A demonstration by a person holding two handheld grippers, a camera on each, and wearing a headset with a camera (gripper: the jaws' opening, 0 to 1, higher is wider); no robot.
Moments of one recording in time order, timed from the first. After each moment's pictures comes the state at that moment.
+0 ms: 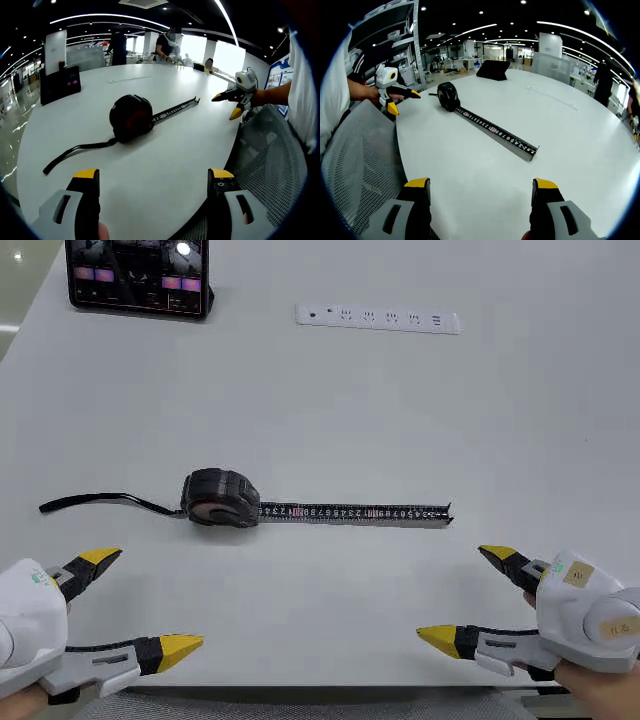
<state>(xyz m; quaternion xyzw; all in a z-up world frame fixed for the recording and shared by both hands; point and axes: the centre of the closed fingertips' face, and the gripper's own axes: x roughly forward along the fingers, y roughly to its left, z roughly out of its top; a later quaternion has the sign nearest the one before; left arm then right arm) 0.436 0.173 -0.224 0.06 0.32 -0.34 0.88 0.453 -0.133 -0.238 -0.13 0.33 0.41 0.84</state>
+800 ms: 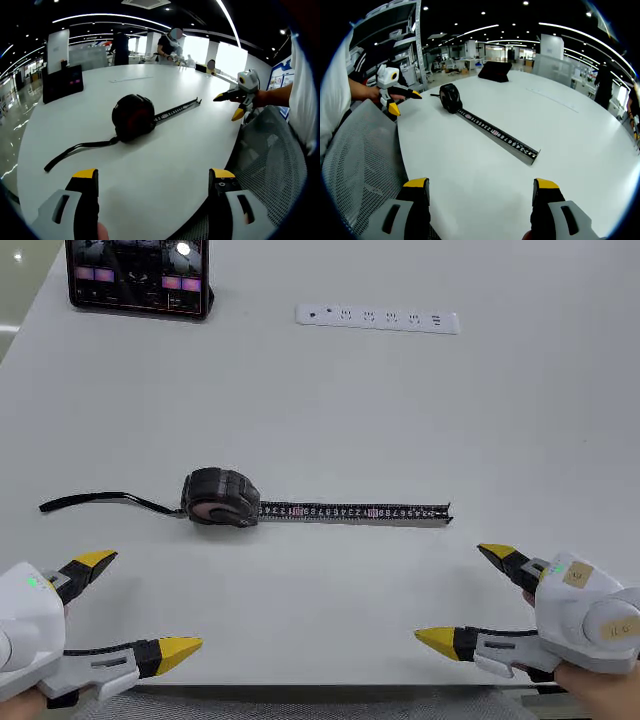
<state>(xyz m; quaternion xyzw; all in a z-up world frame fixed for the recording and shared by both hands) 0.436 0.178 -0.223 0.05 0.32 -0.33 0.89 0.452 -0.128 -0.233 -0.13 0.33 0.41 0.84</state>
